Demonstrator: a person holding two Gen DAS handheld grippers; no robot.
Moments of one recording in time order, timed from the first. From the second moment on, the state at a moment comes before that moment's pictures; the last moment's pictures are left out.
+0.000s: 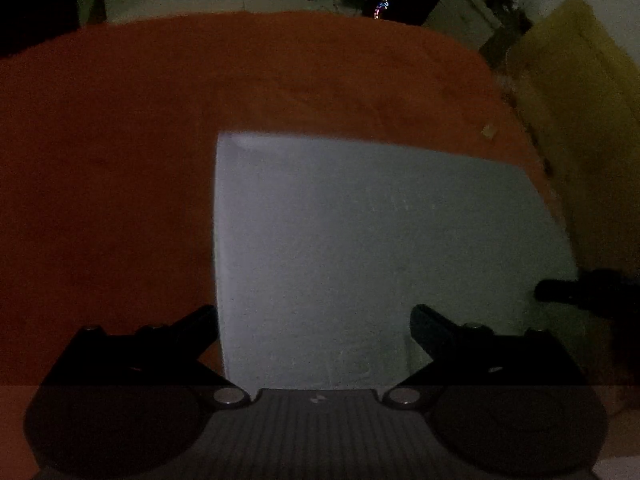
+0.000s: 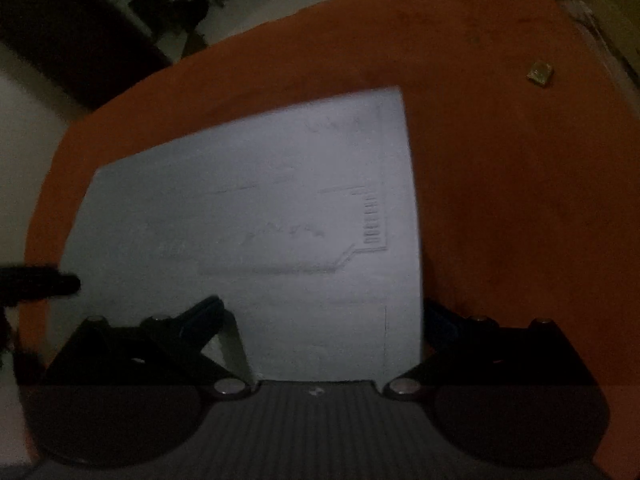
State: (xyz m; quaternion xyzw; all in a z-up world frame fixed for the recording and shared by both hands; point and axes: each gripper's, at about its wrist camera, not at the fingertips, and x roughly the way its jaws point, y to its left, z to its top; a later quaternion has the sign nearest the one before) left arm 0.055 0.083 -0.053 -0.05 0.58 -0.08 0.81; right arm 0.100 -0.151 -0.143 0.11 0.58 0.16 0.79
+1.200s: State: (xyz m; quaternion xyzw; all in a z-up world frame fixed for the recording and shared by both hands) left arm 0.051 0.084 -0.221 -0.17 0.52 -0.06 0.83; right arm 0.098 -0.151 -0.300 0.23 0.57 0.13 0.78
